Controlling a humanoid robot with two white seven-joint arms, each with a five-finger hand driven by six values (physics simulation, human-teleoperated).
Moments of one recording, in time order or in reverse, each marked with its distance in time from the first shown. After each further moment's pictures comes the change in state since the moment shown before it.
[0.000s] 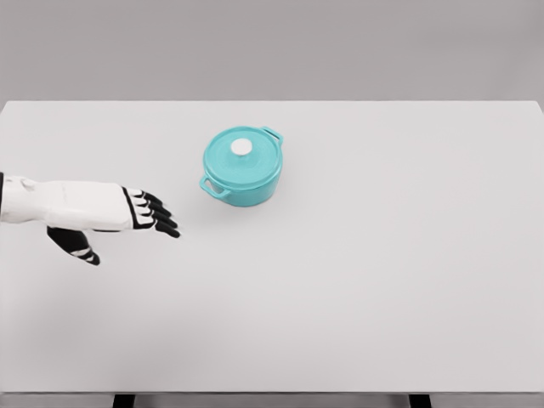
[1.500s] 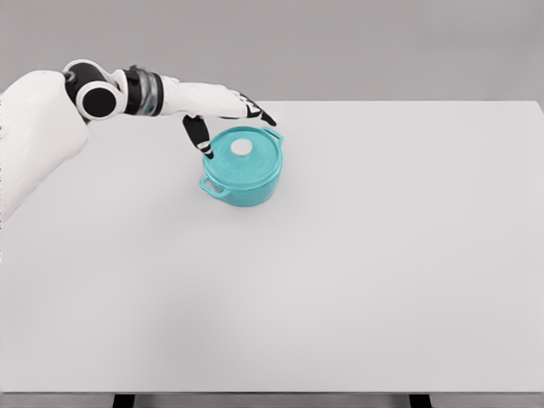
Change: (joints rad) left arm -0.287 -0.796 0.002 0.901 -0.253 0.000 0.000; right arm 0.003 0.000 0.000 0.000 0.000 0.000 0.000
